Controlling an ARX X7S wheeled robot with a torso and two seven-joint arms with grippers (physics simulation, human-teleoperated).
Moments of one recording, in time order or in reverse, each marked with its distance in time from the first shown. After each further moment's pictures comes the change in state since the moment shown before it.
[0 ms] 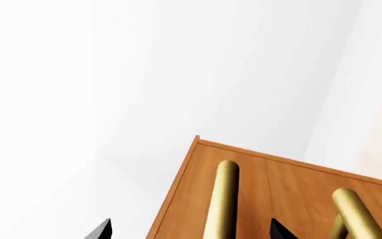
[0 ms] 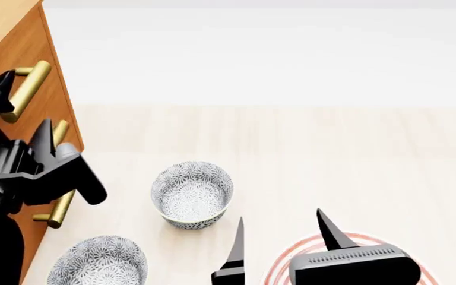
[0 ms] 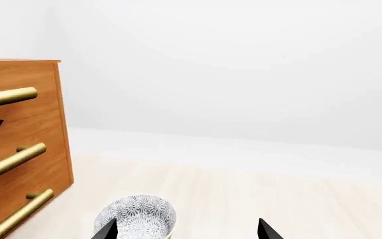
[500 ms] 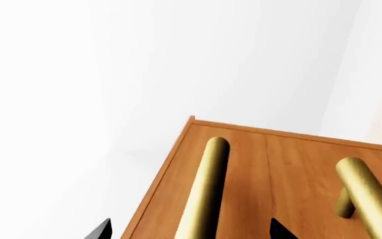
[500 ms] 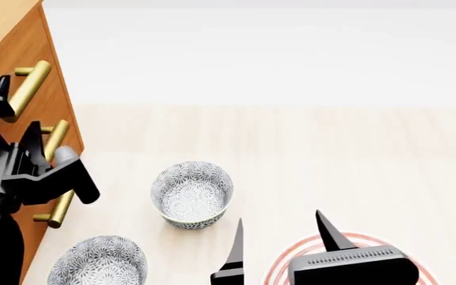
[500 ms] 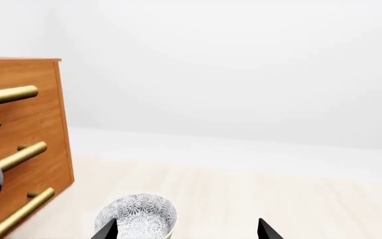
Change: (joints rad) left arm -0.074 -0.002 0.037 -0.219 0.043 -0.013 -0.146; right arm -0.001 0.008 -0.011 0.008 0.006 -0.012 0.009
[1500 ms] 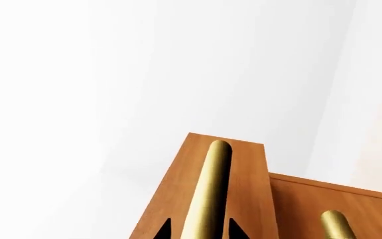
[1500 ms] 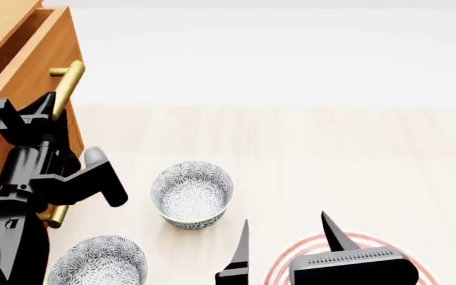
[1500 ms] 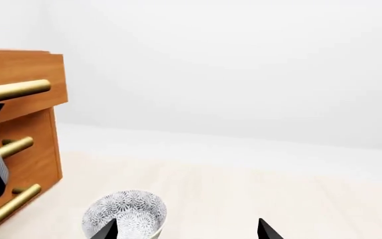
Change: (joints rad) left arm 0.012 0.044 0.068 0.078 -0.023 -0.023 0.056; right arm 0.005 0.018 -0.020 0.028 -0.010 -0.021 0.032
